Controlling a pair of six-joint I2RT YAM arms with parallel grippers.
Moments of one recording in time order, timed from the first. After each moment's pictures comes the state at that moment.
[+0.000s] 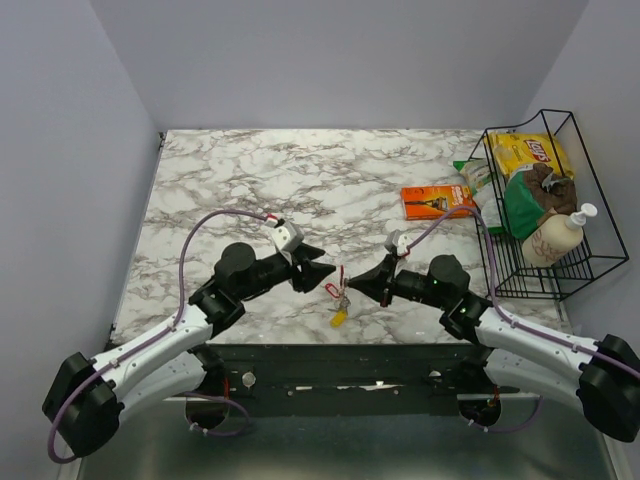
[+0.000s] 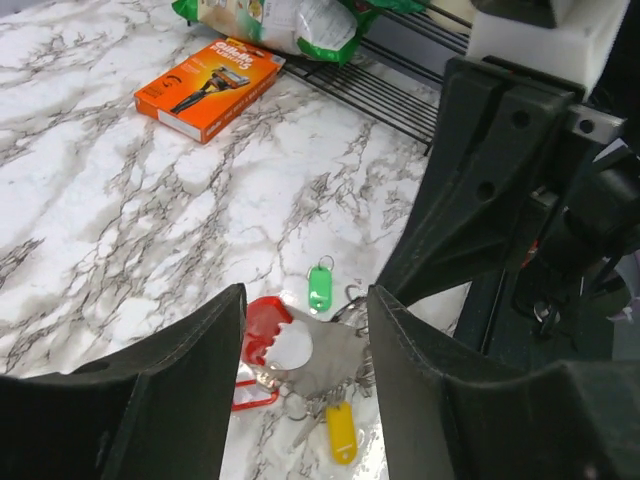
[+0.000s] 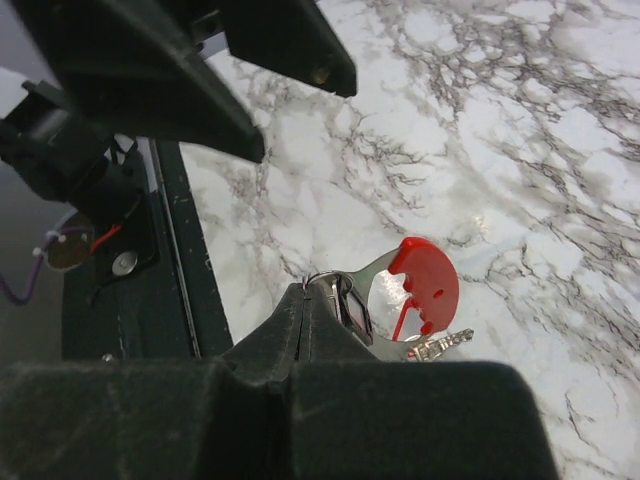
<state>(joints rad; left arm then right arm) -0.77 0.88 0.47 0.36 0.33 -0.20 0.78 0.94 0.33 0.53 -0.41 0.21</state>
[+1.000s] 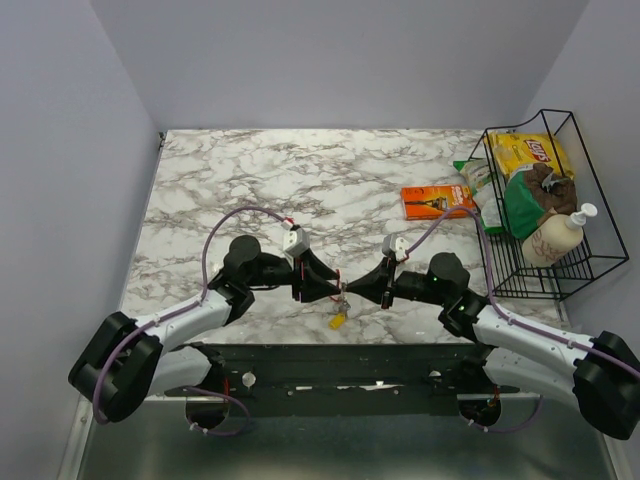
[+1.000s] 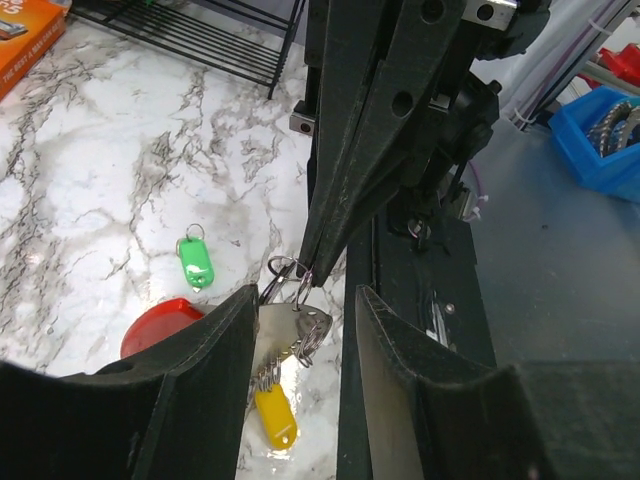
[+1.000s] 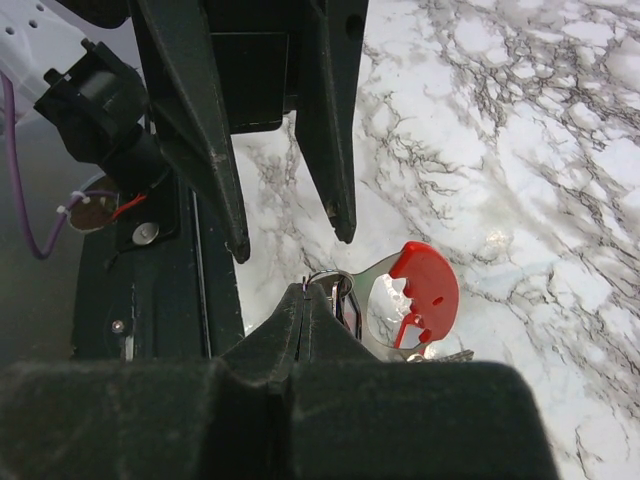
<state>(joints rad) -0.61 1.14 0.40 0.72 0.91 -0.32 0.76 0.97 0.33 0.57 -0.57 0.13</state>
